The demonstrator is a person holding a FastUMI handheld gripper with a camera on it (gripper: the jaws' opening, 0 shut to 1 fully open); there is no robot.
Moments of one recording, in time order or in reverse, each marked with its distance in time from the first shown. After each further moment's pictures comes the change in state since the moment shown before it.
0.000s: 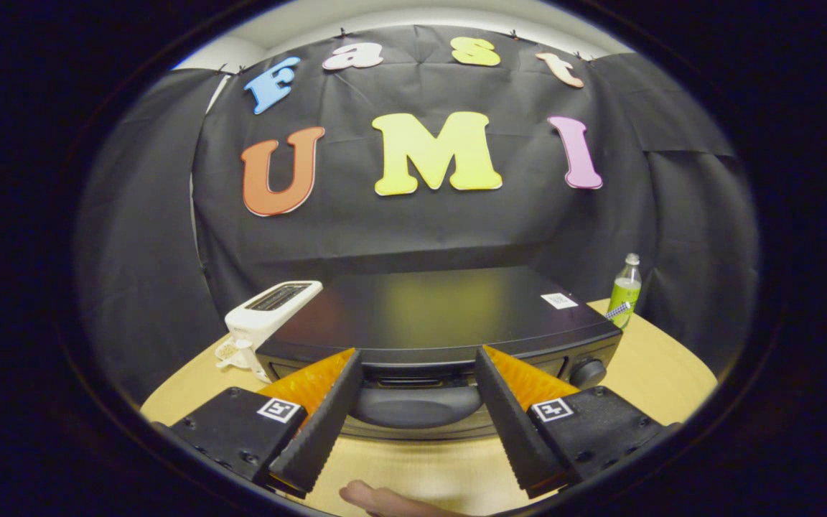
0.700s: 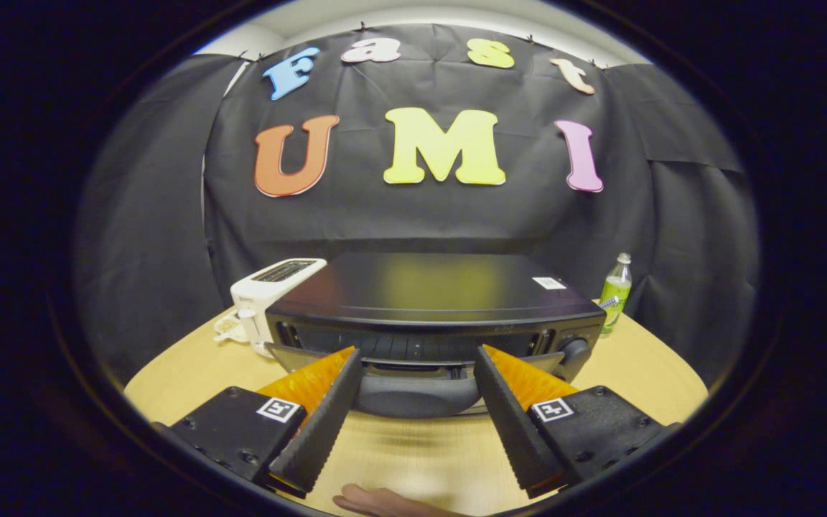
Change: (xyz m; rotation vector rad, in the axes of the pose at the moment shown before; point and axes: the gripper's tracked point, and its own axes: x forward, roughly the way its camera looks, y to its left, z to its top) arm -0.037 0.001 -0.029 -0.083 0.030 -0.006
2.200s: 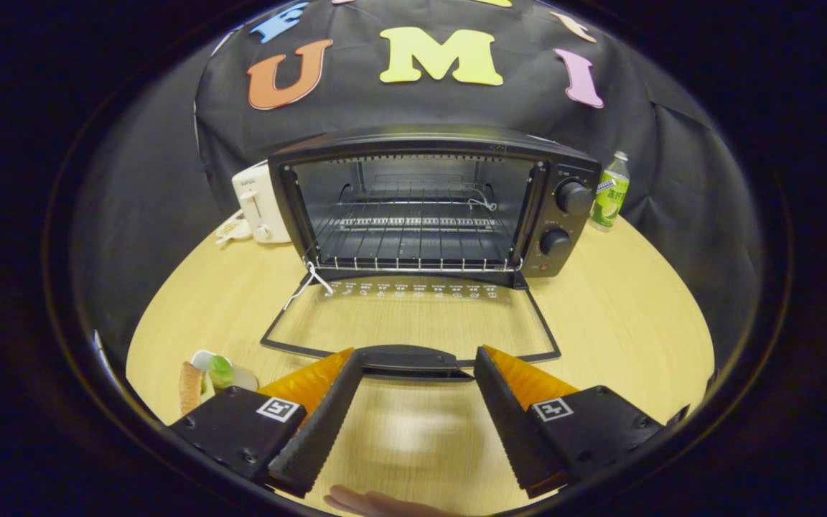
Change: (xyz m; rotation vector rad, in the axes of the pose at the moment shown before) arm -0.049 0.001 -0.115 0.028 0.421 0.000
